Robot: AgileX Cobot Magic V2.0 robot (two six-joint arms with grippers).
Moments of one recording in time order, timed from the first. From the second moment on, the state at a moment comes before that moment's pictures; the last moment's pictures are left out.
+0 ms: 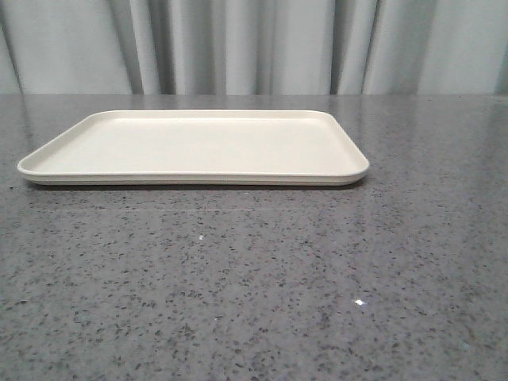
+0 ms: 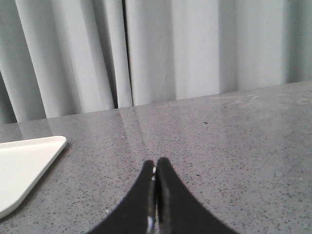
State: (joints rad) left arm 0.01 0.00 0.00 -0.07 0.05 0.16; right arm 0.03 -0.01 0.03 1.50 -0.07 -1.29
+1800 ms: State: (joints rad) left arm 0.01 0.00 0.00 -0.22 -0.06 0.12; right arm 0.03 -0.01 0.03 1.49 -0.02 -1.31
